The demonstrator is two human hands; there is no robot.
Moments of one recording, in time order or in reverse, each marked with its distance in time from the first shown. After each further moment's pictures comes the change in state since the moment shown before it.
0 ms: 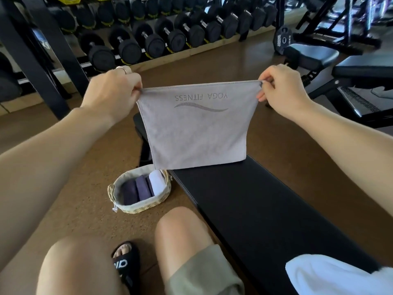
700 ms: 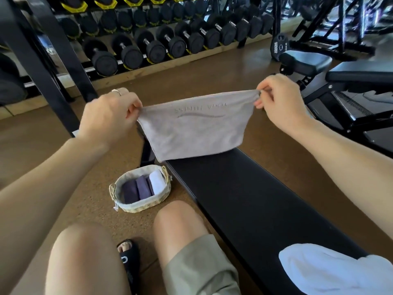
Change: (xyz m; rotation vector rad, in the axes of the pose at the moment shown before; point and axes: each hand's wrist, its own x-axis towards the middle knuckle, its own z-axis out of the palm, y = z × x) left_hand -0.066 0.017 -0.016 -0.097 0.041 -0.067; right_hand -0.048 -0.023 -0.017 -0.024 0.014 -0.079
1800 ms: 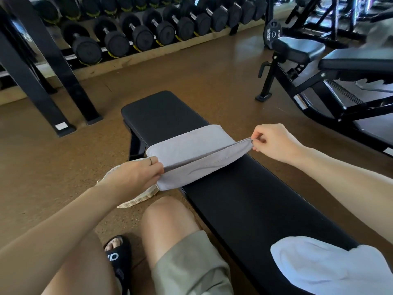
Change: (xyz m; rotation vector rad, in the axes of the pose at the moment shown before) left_hand -0.089 0.026 0.110 -0.171 -0.390 0.414; right_hand -0.082 0.048 0.033 0.025 -0.457 0.239
